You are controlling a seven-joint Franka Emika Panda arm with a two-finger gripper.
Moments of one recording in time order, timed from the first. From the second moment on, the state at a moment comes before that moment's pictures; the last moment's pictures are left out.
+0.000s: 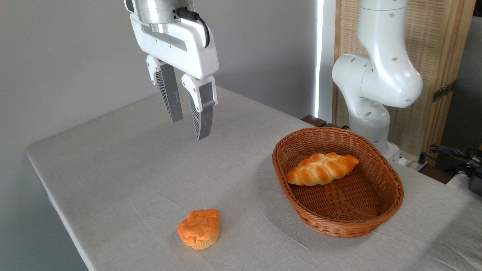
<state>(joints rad) -0.06 -0.02 0.01 -1.59 -0.06 1.60 0.72</state>
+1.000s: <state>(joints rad) -0.07 -0.03 0.01 -2.10 0.09 2.27 0.74</state>
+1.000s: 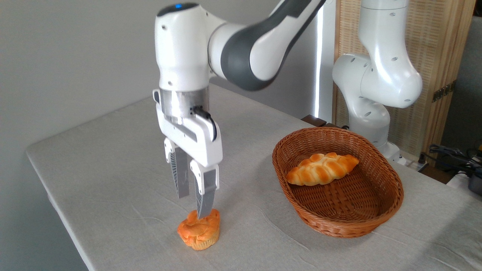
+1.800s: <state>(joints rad) -0.07 0.01 0.04 -2.15 0.13 2.34 0.75</state>
